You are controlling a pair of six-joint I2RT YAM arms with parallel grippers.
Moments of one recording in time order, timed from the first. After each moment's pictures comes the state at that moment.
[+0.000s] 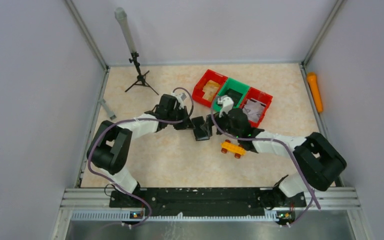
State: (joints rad) left arm -0.45 1.68 0.92 -0.05 0.43 -0.55; right arm 0.64 1.41 0.61 0.42 -0.03 0.30
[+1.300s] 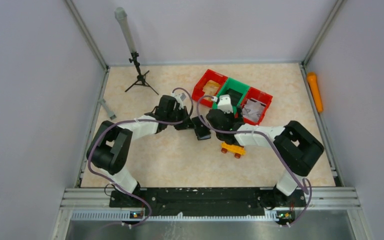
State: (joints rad) left arm -0.45 1.67 0.89 0.04 0.45 -0.59; right arm 0.84 1.72 0.95 -0.01 0.86 0.32
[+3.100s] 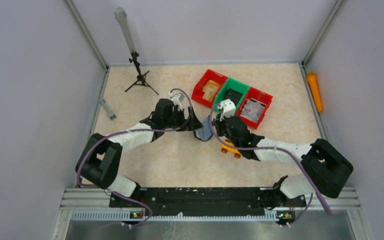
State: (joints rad) left arm -0.49 1.50 0.78 0.11 0.36 -0.57; right arm 0.83 1.38 0.60 0.43 0.33 0.20
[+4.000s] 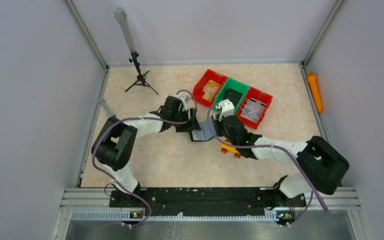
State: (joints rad) left arm -0.49 1.73 0.93 -0.04 0.37 -0.55; right arm 0.83 1.42 0.62 0.40 0.37 0.21
